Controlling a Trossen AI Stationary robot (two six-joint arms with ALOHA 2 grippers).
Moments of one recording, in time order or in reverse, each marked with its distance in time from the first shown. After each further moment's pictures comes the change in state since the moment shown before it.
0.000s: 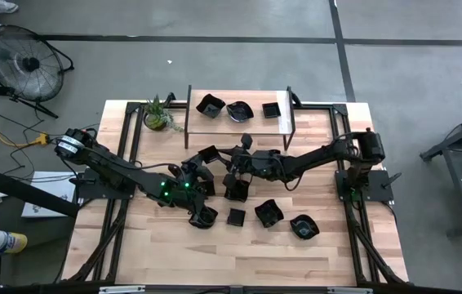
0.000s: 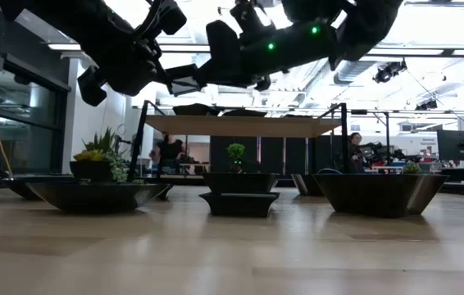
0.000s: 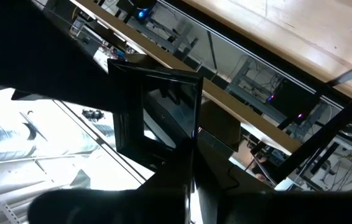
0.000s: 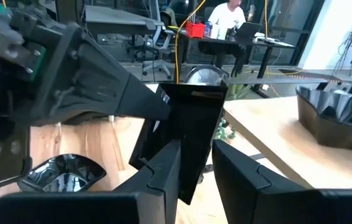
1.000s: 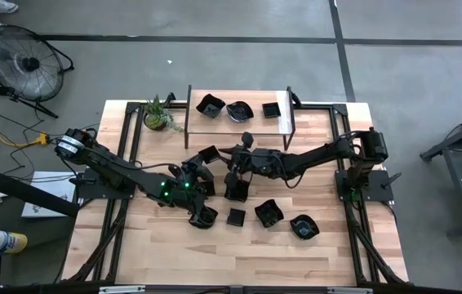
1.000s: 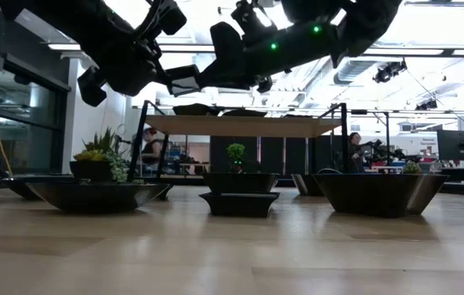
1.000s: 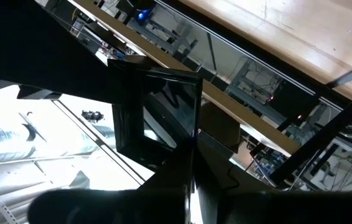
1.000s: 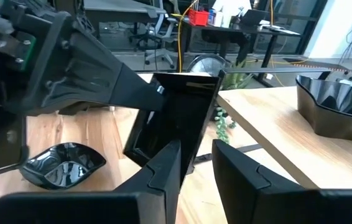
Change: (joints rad) left arm 0.000 0.000 0.000 -0.001 0.006 -0.002; right arm -0.020 -0.023 0.000 -0.075 -0.039 0.031
